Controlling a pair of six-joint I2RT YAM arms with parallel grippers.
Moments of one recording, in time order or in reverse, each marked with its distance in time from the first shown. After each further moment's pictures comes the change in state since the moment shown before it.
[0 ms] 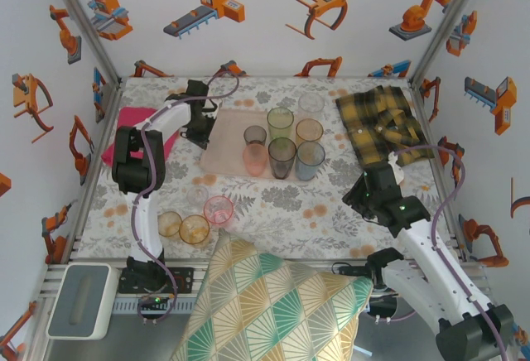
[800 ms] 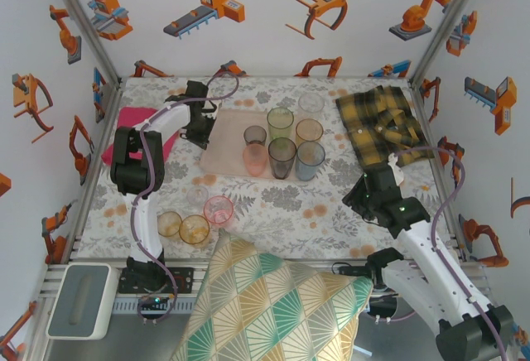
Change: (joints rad) left arm 0.000 -0.016 -0.028 0.028 0.000 0.000; right arm 0.000 -0.010 -0.013 0.000 0.000 0.004
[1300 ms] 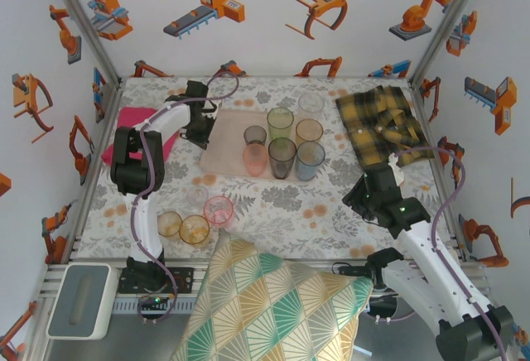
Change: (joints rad) left arm 0.000 0.000 0.004 -0.004 -0.001 0.000; right arm 0.000 -0.002 0.000 0.000 0.000 0.003
